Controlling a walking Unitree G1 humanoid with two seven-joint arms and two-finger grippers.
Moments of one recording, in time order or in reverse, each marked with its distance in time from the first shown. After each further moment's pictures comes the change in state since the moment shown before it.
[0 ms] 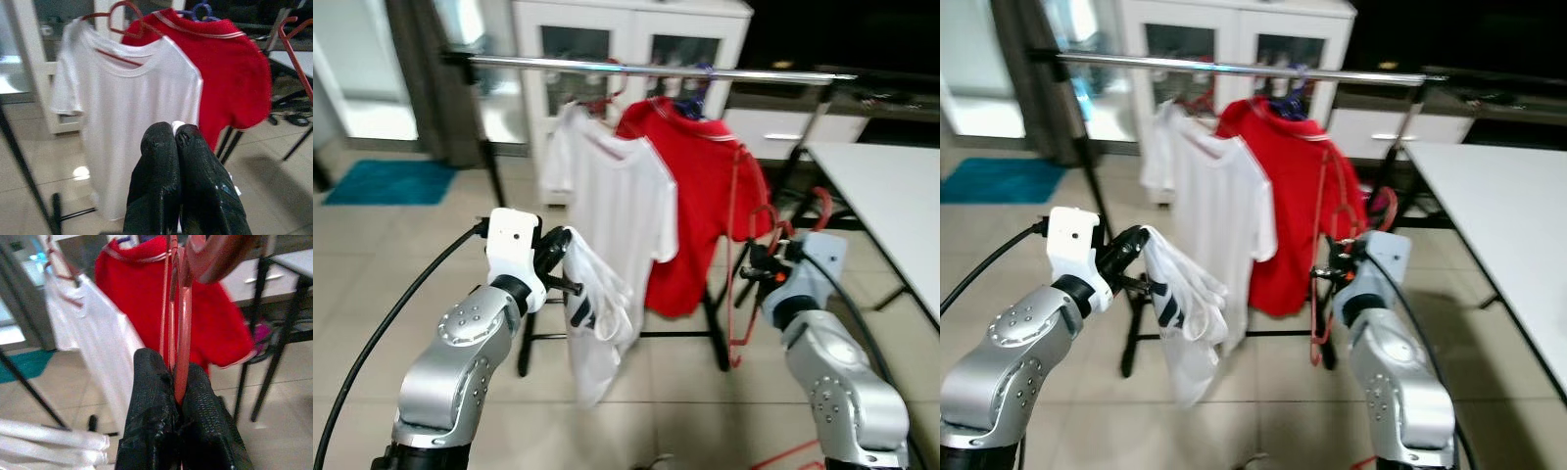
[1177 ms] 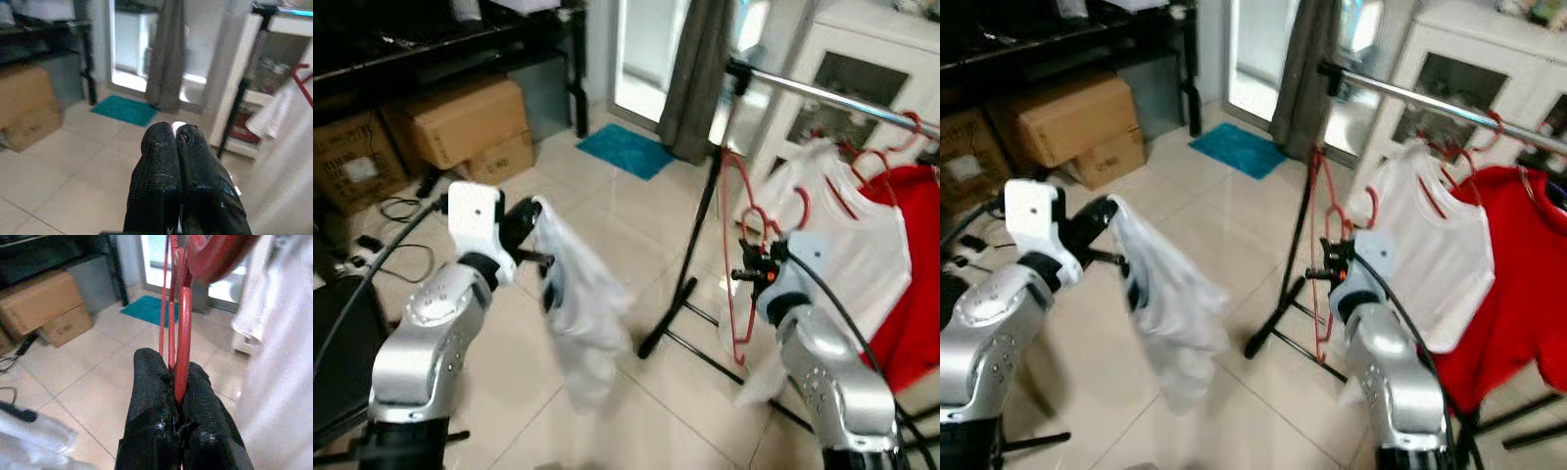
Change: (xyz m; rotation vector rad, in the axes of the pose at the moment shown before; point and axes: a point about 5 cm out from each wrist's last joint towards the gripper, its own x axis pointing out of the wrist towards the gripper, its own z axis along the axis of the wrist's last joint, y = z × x) left arm 0.005 0.028 0.017 0.022 -0.095 0.045; right arm 0.011 -0.003 -0.010 -0.078 0.022 -0.006
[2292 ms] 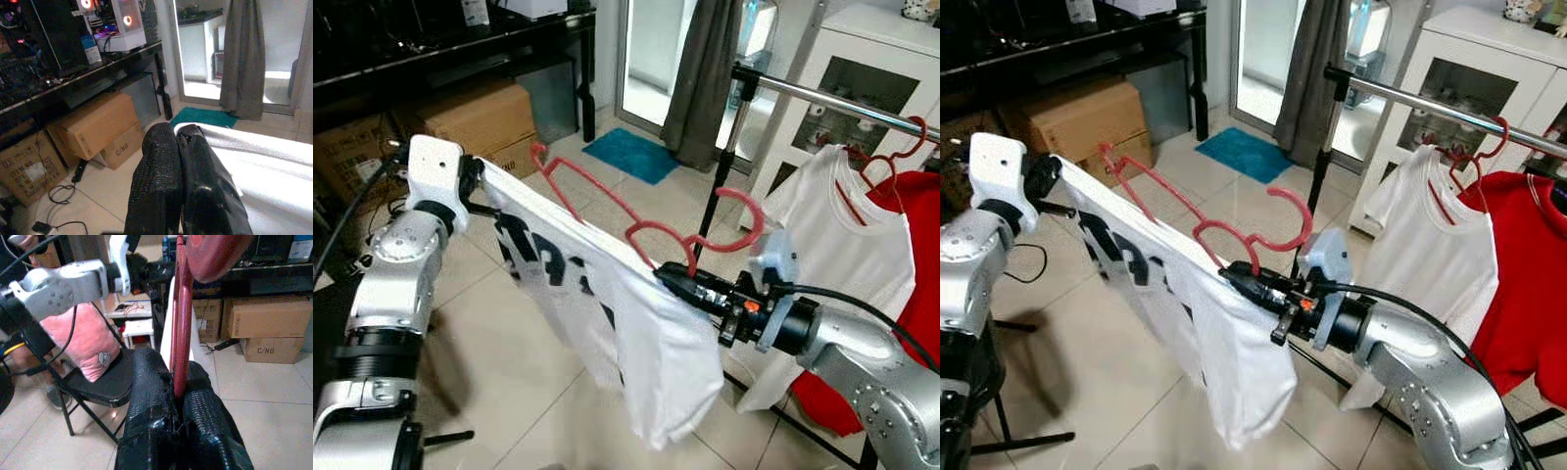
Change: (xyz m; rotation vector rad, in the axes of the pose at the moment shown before) left arm 0.039 0.081 0.022 0.261 -0.033 0.227; right arm -0.052 0.044 0.043 -0.147 -0.049 0.974
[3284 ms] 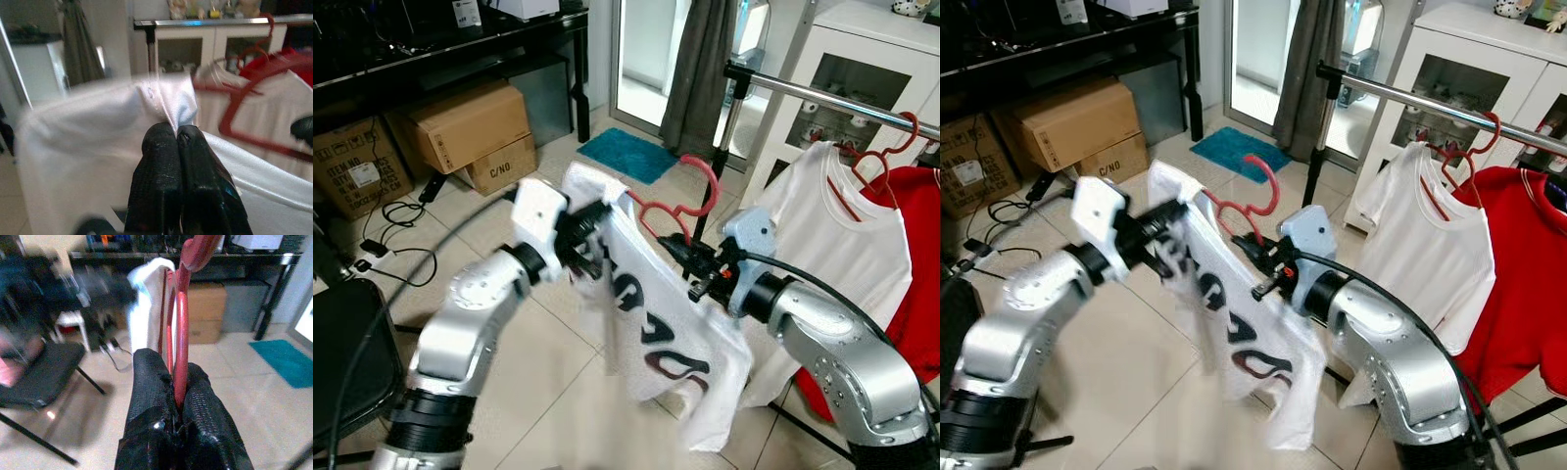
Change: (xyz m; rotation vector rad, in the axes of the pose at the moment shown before) left arm -0.035 -0.090 0.027 -0.139 -0.154 -0.514; right arm 0.023 -0.022 -0.012 -0.153 0.173 -0.282
